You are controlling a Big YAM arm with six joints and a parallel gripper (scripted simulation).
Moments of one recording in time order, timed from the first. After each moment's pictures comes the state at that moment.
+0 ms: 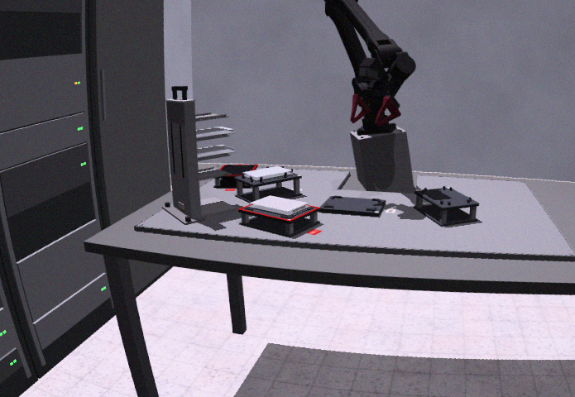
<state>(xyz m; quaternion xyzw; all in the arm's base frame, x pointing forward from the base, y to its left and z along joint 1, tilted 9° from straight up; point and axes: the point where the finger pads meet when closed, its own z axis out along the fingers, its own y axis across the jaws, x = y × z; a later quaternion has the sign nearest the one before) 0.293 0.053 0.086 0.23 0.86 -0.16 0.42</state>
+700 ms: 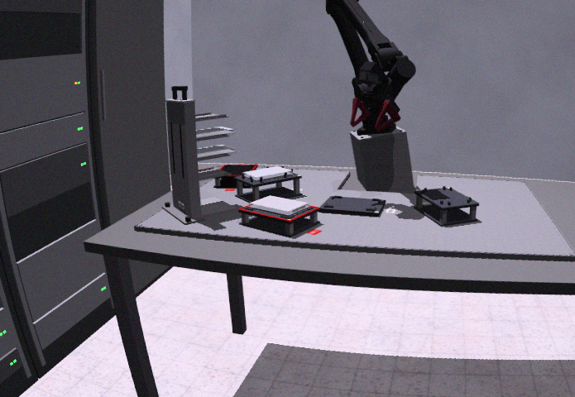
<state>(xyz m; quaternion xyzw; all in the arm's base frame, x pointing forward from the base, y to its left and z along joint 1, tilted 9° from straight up) 0.293 0.051 0.075 0.23 0.87 -0.16 0.42</state>
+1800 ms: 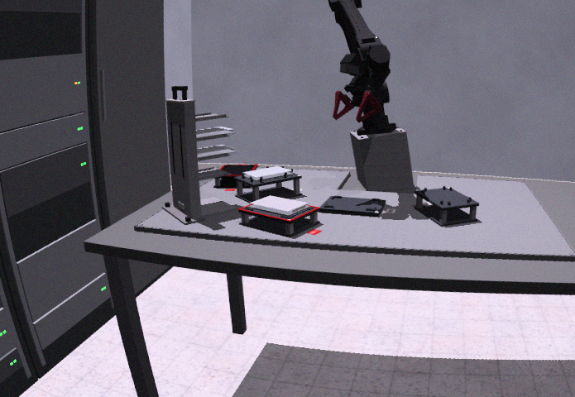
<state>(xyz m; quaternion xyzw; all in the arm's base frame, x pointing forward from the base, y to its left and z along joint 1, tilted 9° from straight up) 0.305 0.008 0.103 0.24 0.86 -0.15 0.42</state>
